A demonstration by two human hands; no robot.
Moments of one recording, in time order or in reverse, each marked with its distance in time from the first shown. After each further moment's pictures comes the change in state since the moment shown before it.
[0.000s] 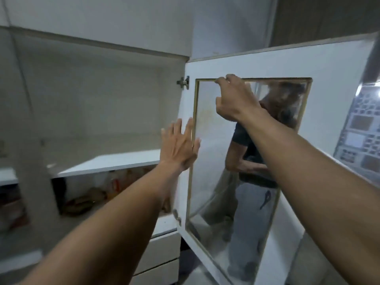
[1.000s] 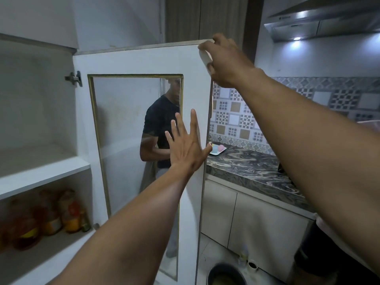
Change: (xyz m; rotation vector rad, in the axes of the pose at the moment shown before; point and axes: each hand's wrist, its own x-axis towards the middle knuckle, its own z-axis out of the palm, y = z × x) left_hand -0.043 0.237 0.014 -0.429 -0.040 0.244; right_hand -0.077 0.114 -0.164 -0.373 0.125 0.180
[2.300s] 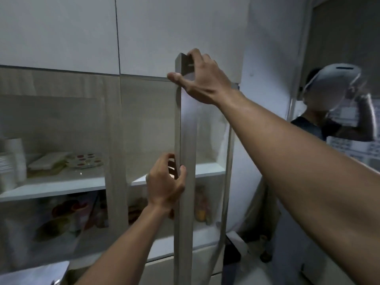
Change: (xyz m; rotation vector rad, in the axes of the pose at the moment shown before) left_hand -0.209 -0.277 -0.313 0.037 0.608 -0.288; right_hand 0.022 -0.417 -0.058 0.820 0.102 -0.386
